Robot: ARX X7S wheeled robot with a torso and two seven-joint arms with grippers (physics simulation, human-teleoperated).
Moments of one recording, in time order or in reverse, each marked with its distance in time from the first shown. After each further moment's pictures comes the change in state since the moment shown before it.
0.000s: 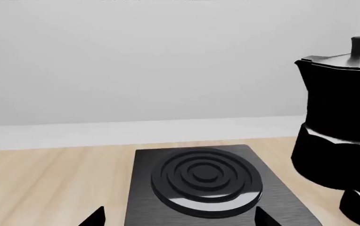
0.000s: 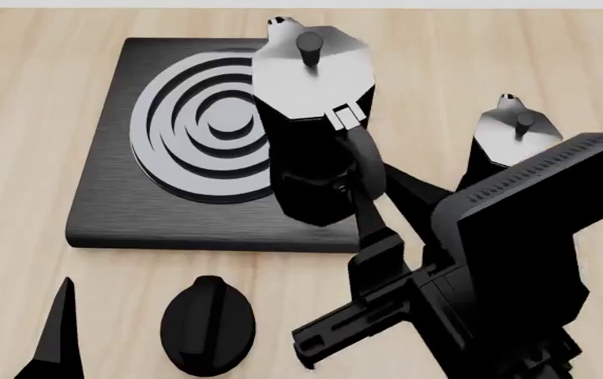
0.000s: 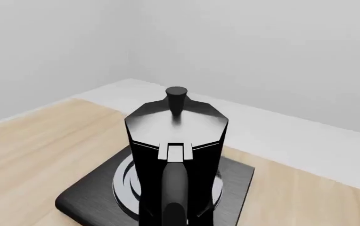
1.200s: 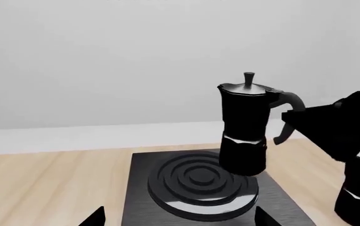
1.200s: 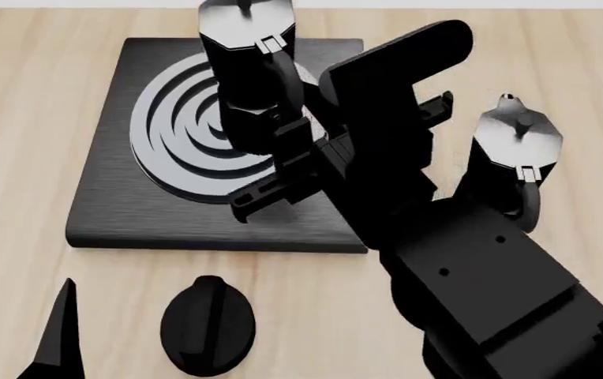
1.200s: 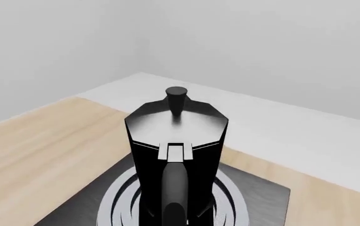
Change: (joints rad) left arm 0.001 -0.011 0.013 0.001 0.005 0.022 0.001; right arm 0.339 -0.347 -0.343 0.682 -0.386 -0.202 -0.276
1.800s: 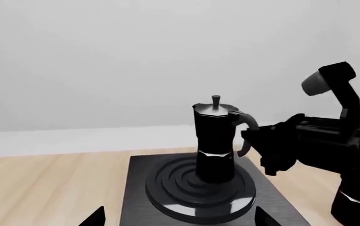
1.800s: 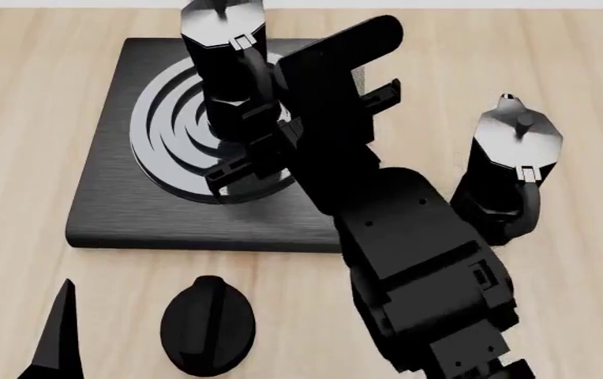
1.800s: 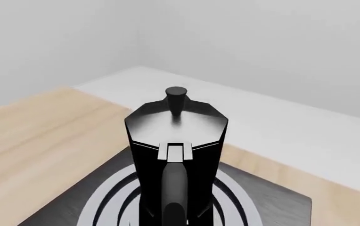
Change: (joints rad) left arm 0.007 -0.007 0.003 0.004 0.002 0.019 0.003; right arm 0.120 -0.210 -0.099 0.519 -0.179 -0.285 -0.128
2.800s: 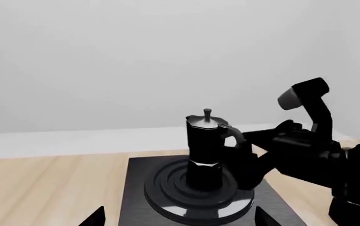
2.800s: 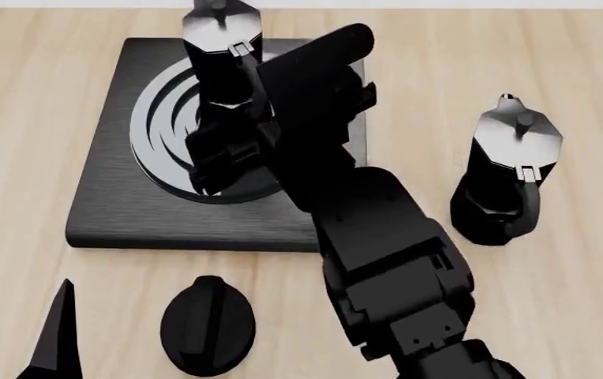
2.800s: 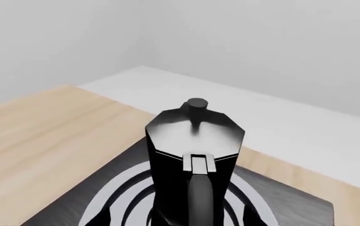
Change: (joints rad) left arm 0.000 -0.009 0.004 0.001 -0.004 0.015 -0.002; right arm 0.063 -0.095 -0.077 0.282 0.005 -0.192 -0.032
